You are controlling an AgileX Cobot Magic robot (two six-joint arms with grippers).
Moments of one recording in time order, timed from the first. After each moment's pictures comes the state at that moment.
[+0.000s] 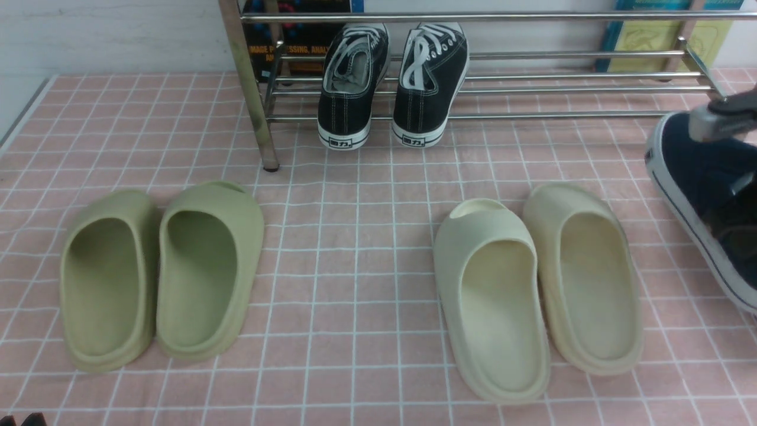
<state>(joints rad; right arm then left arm) 0.08 1.49 -1.23 0.02 1.08 -0.13 0.01 -0.01 0.02 0.10 0.36 -0.09</state>
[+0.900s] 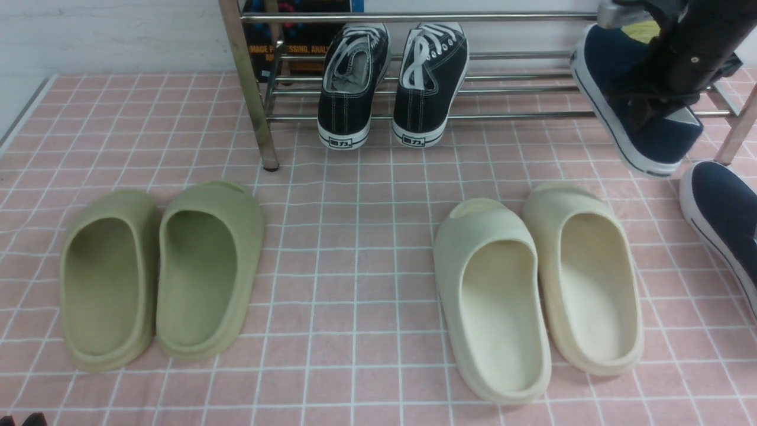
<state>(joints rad) 0.08 2.16 -2.15 0.07 1.20 -0.17 0.01 -0.01 0.02 0.11 0.36 -0.09</state>
